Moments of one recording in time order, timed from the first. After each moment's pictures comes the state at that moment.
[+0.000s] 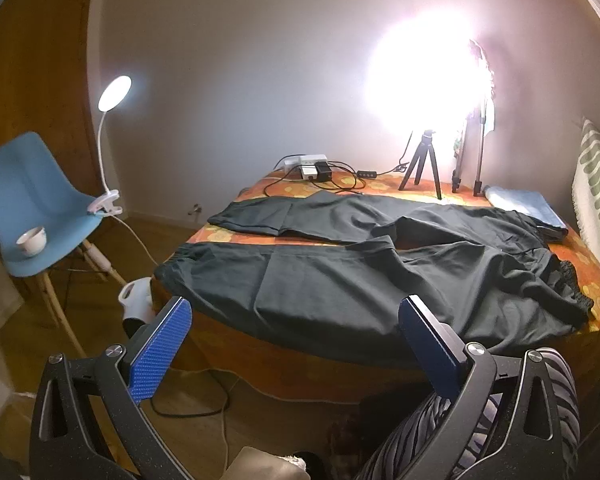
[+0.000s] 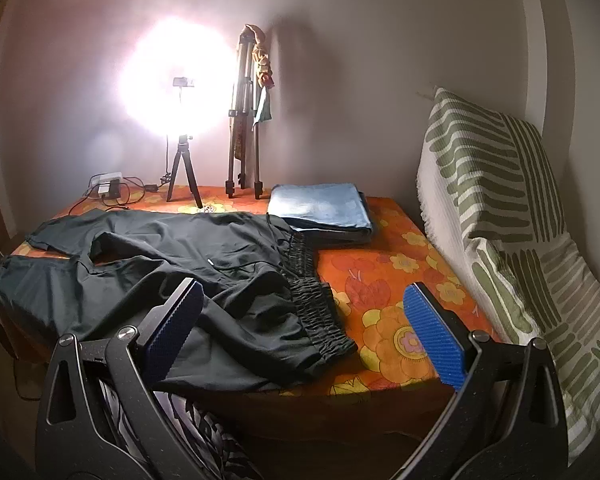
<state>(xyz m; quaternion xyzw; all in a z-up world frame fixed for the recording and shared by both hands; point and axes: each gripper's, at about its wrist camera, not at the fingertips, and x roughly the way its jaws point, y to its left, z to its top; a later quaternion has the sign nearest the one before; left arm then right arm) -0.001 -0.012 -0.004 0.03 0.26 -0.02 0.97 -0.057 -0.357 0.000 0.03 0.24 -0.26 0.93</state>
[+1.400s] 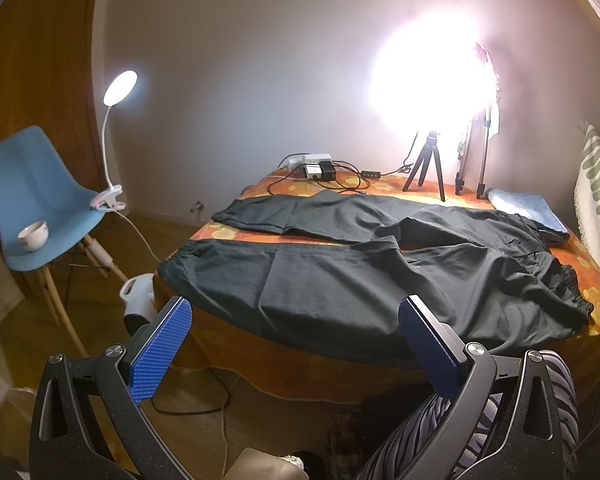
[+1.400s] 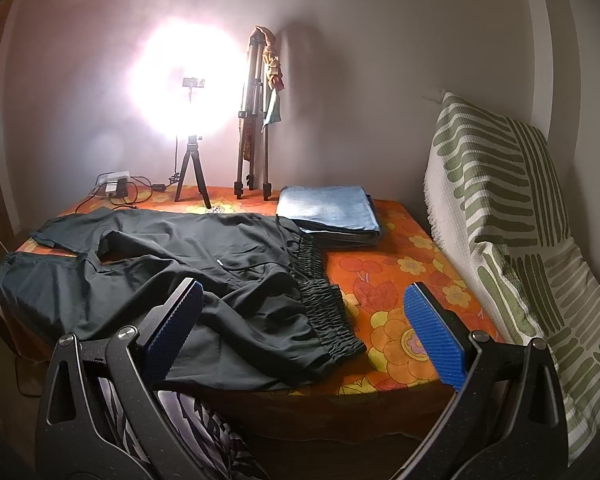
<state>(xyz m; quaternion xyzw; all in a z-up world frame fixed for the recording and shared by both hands) -0.001 -0.007 -0.004 0.02 0.26 -0.02 0.97 -0.054 -0.346 0.003 0.02 0.24 -0.25 0.94</state>
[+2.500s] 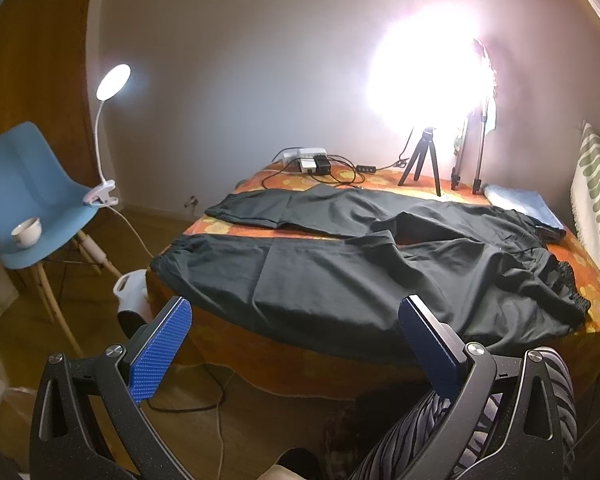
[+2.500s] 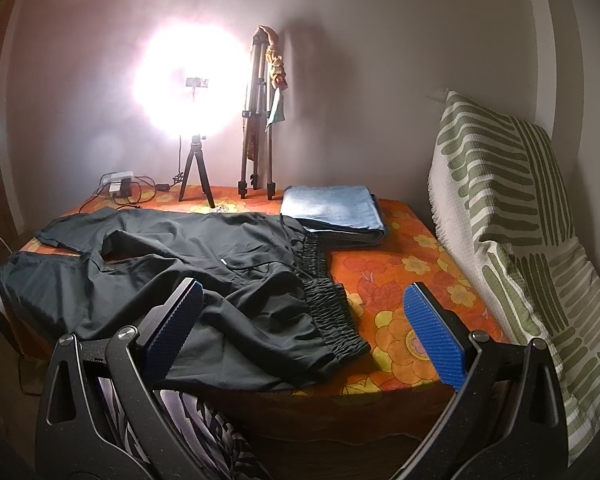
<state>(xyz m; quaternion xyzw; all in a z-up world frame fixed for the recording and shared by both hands) 0.003 -0.005 -0.009 0.02 0.27 -0.03 0.96 -0.050 -0.341 0.004 0.02 0.24 -0.24 0.94</state>
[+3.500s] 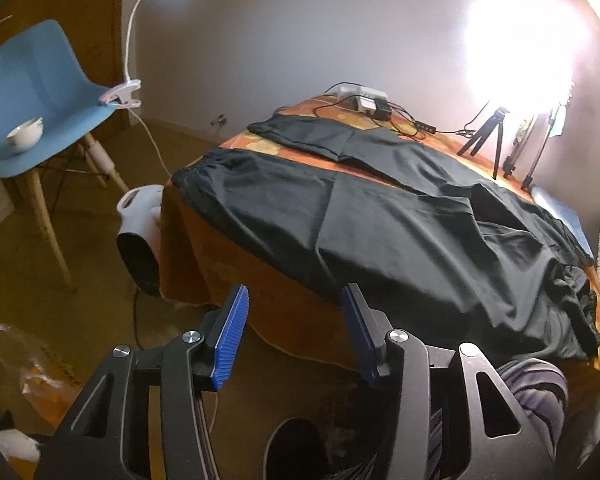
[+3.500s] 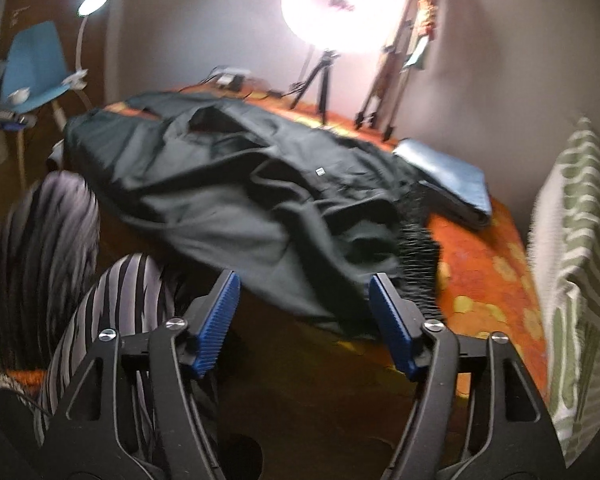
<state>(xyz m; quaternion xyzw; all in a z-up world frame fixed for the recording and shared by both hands) 0.065 0.078 -0.072 -0.08 0.39 0.01 0.92 -0.037 -0.332 -0.098 -0.10 0.35 -0.01 0.93</state>
